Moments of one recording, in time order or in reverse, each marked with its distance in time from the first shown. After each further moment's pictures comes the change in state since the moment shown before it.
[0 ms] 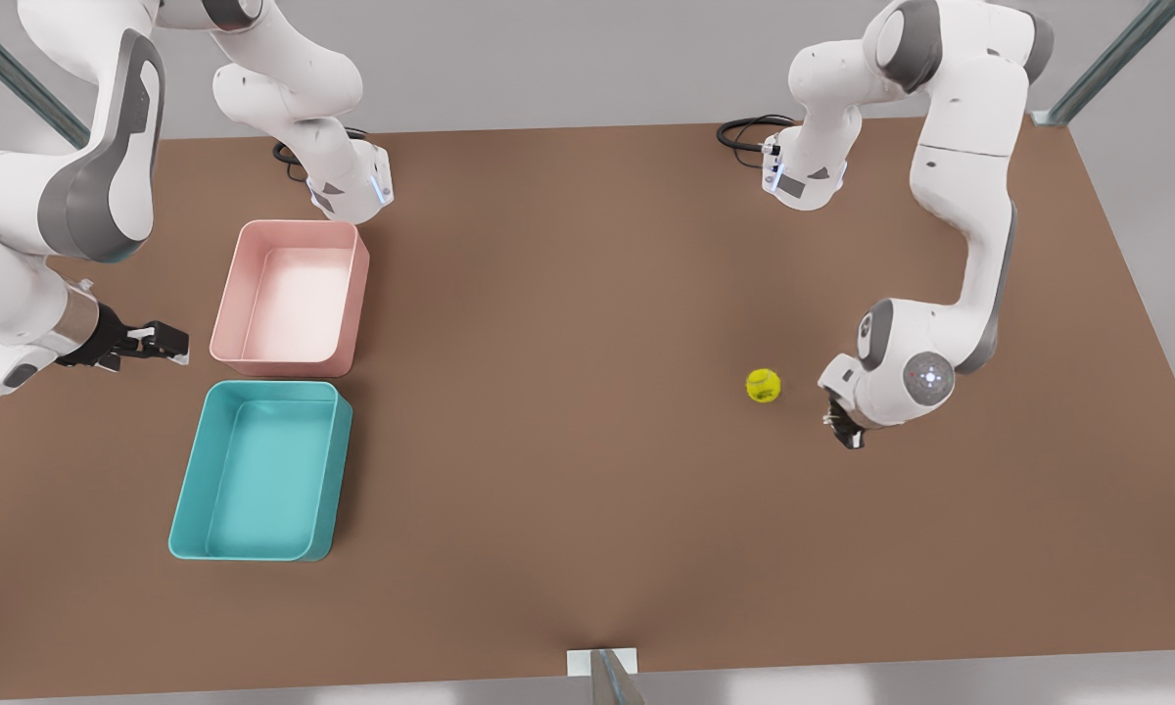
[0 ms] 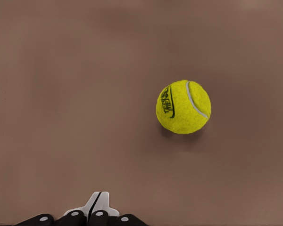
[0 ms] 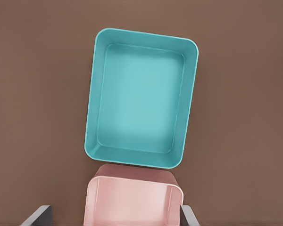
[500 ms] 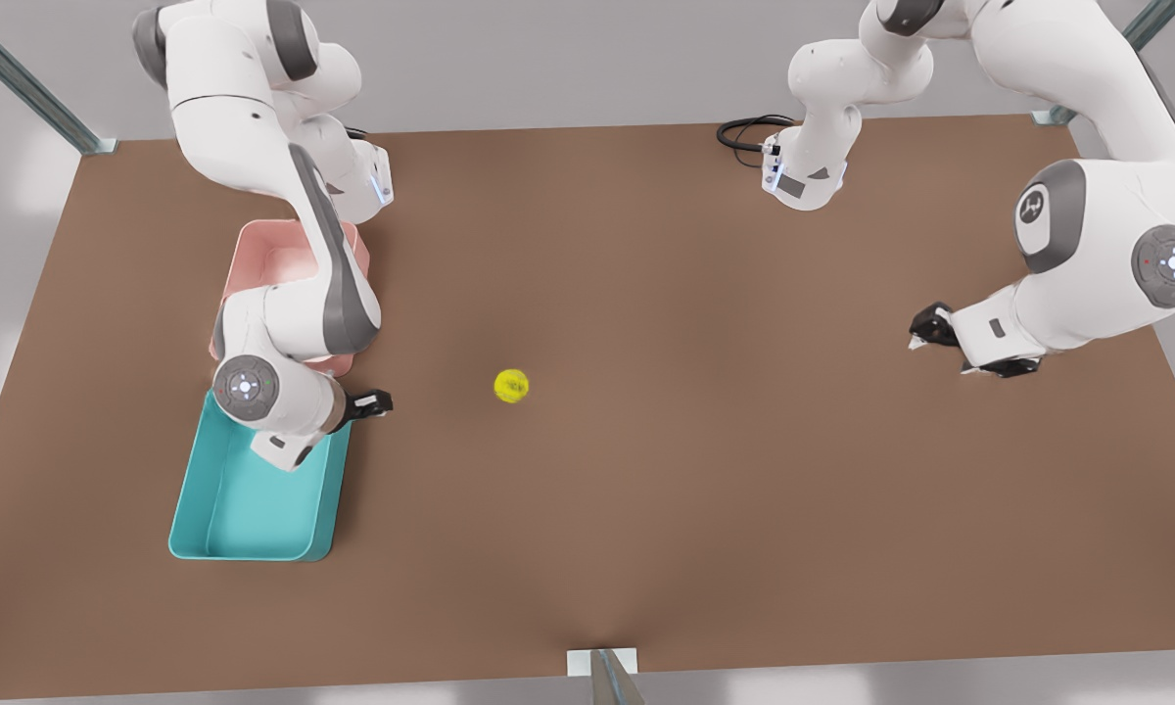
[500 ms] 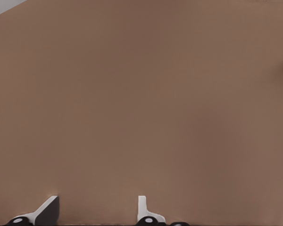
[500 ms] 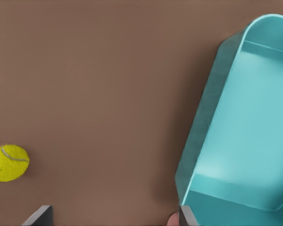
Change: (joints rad) left arm -0.079 -0.209 0.167 0.512 -0.095 -0.770 -0.873; right arm 0.316 0.275 0.020 -0.103 0.120 0.287 0.157
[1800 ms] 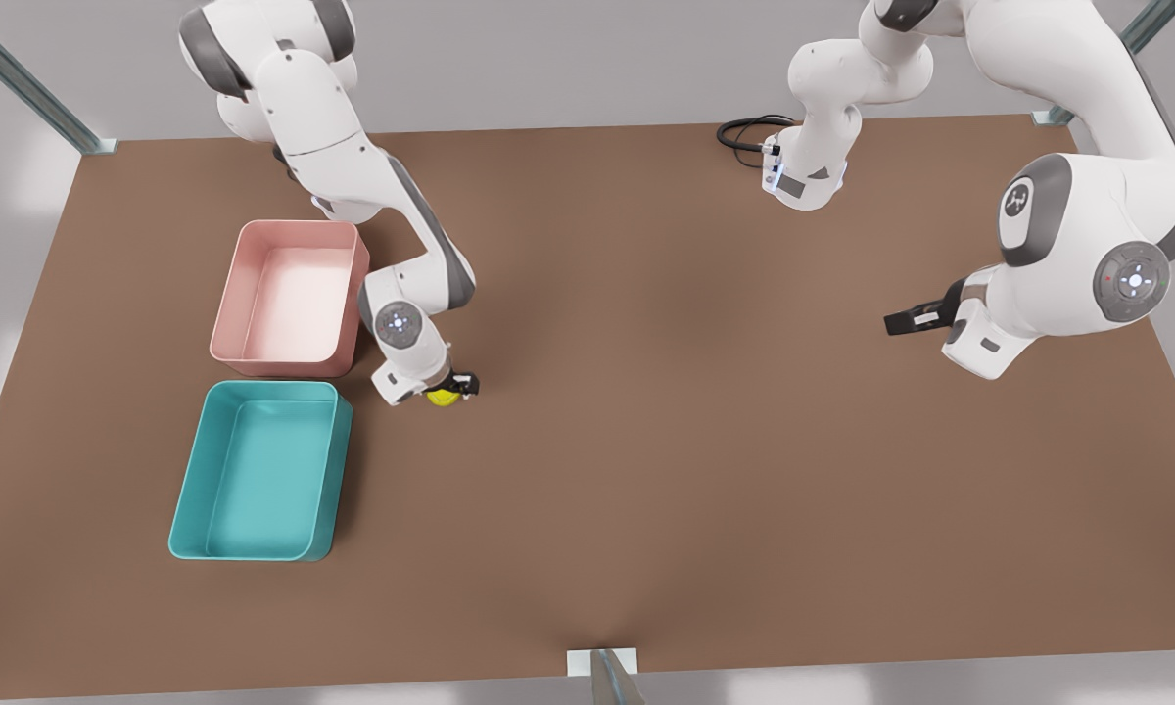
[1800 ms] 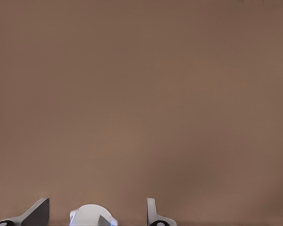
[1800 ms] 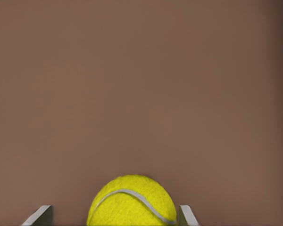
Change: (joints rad) left arm -0.007 -0.008 -0.028 -0.007 0.001 -0.183 -0.738; right arm 0.228 0.015 0.012 -0.571 0.027 0.738 0.524
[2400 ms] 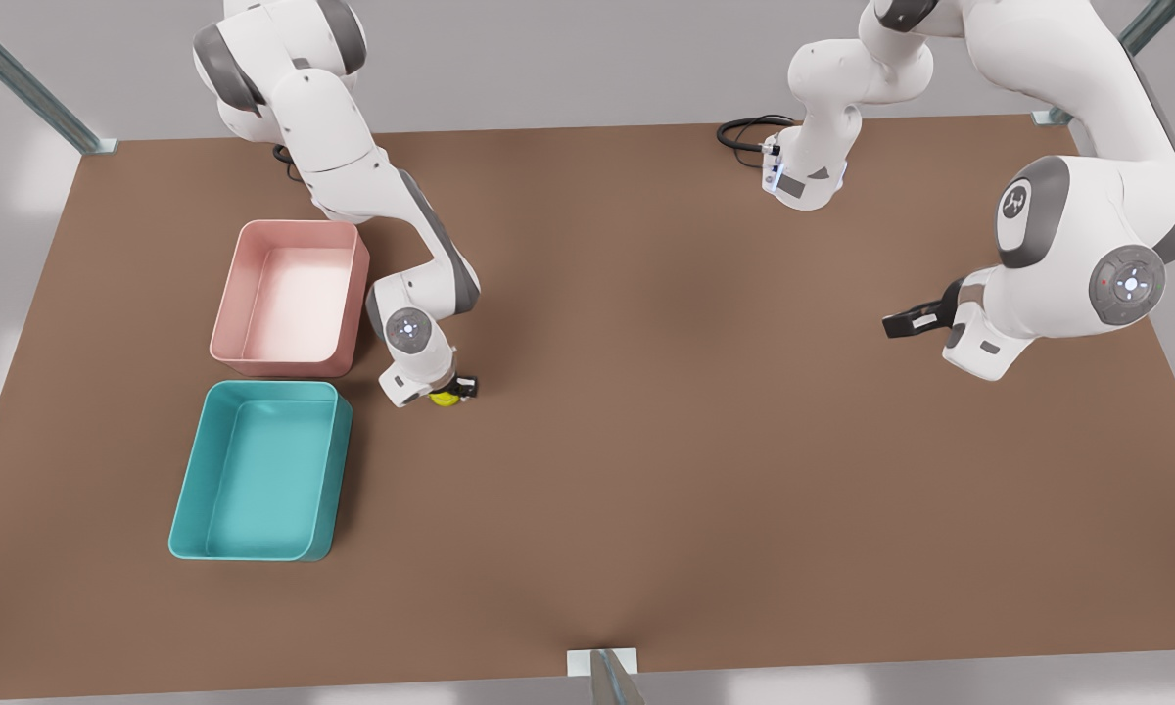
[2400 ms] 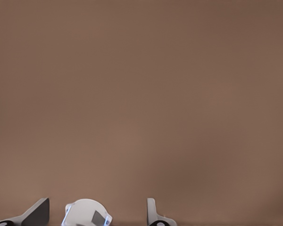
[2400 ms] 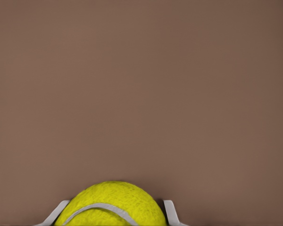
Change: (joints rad) left arm 0.000 0.005 -0.002 -0.001 0.000 -0.008 -0.068; right arm 0.013 0.058 0.000 -0.006 0.001 0.049 0.022
